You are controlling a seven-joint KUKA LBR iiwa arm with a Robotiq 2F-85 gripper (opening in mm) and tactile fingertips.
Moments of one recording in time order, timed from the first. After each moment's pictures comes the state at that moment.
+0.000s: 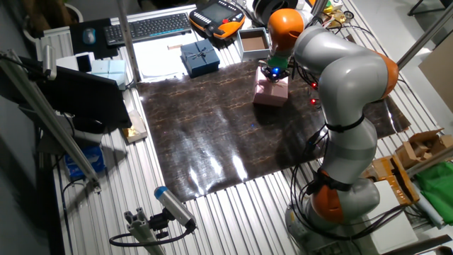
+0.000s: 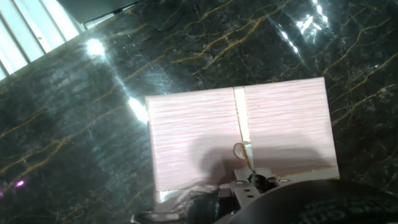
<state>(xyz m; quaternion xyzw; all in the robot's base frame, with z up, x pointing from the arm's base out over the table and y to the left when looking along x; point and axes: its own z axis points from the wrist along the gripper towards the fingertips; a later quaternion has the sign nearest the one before) 0.630 -0.068 0.127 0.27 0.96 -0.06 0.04</state>
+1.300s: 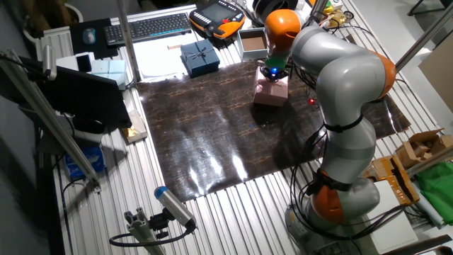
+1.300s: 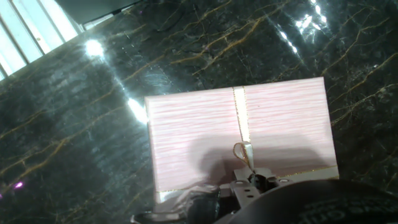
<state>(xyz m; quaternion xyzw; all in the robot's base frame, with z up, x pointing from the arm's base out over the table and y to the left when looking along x) 0.633 -0.066 0.127 0.28 0.96 -0.07 0.05</state>
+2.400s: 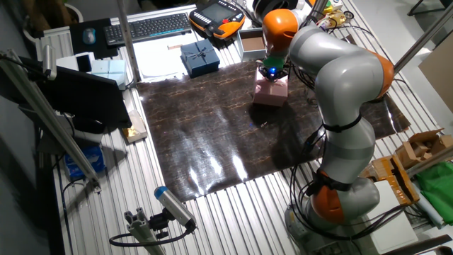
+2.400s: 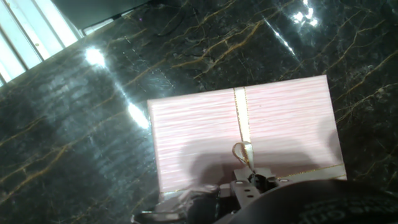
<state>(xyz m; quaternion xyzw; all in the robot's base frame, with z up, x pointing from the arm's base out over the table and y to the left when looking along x) 0.634 -0.064 0.124 0.28 0.96 -0.07 0.05</state>
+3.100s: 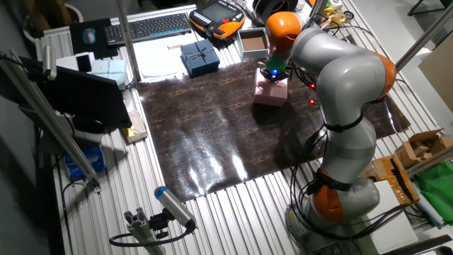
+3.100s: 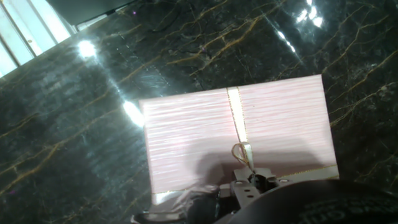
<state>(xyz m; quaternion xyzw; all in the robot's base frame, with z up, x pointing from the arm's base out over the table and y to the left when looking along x) 0.630 -0.068 0.118 0.28 0.96 -0.07 0.05</state>
